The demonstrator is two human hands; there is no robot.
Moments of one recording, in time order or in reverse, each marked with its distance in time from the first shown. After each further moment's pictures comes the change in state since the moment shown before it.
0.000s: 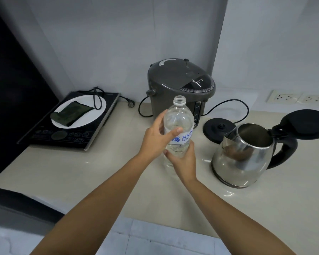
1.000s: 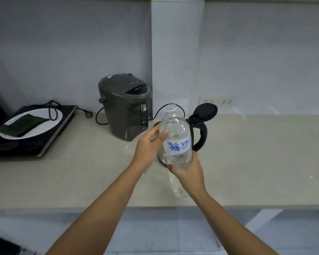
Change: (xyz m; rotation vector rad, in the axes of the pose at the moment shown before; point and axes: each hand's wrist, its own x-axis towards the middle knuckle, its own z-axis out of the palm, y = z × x) left_hand -0.109 0.076 0.134 -0.245 -0.140 0.025; right_hand -0.125 -0.046 -0.214 -0.182 0.129 -0.003
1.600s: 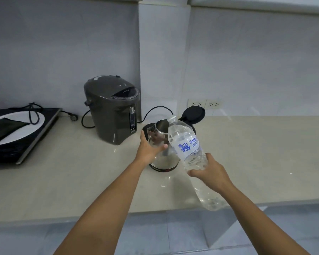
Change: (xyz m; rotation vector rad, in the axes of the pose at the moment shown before) left_hand 0.055 -0.055 0.025 0.266 0.039 -0.298; right_hand 0.020 -0.008 -0.091 -0.457 -0.114 0.189
